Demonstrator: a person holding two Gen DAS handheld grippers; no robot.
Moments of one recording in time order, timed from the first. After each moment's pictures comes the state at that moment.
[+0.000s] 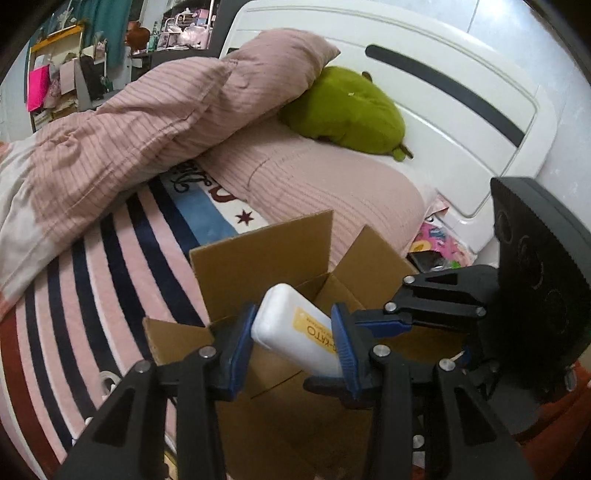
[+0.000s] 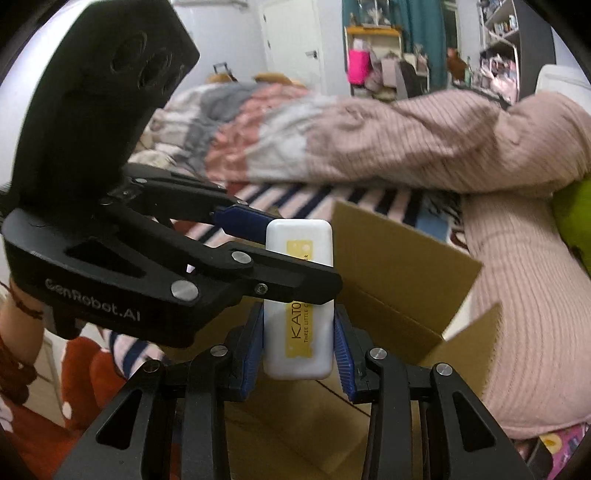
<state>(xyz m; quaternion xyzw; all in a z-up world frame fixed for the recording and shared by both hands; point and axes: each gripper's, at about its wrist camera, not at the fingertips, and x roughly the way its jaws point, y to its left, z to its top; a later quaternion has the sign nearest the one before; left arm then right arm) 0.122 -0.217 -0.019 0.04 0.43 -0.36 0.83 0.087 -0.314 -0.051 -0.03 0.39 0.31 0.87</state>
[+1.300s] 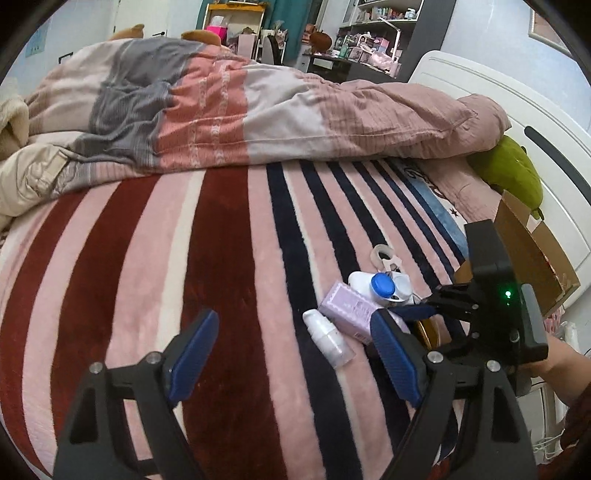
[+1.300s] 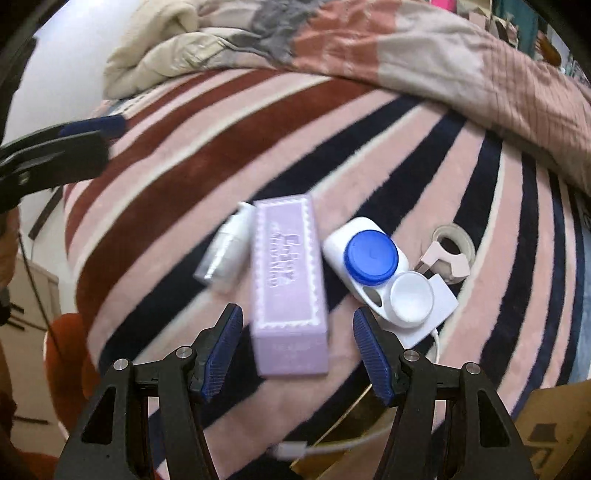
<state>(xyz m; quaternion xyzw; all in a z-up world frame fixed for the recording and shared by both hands) 0.046 0.116 -0.106 -0.07 0.42 -0.10 0.90 0.115 -0.039 -0.172 -0.13 0.48 0.38 0.78</state>
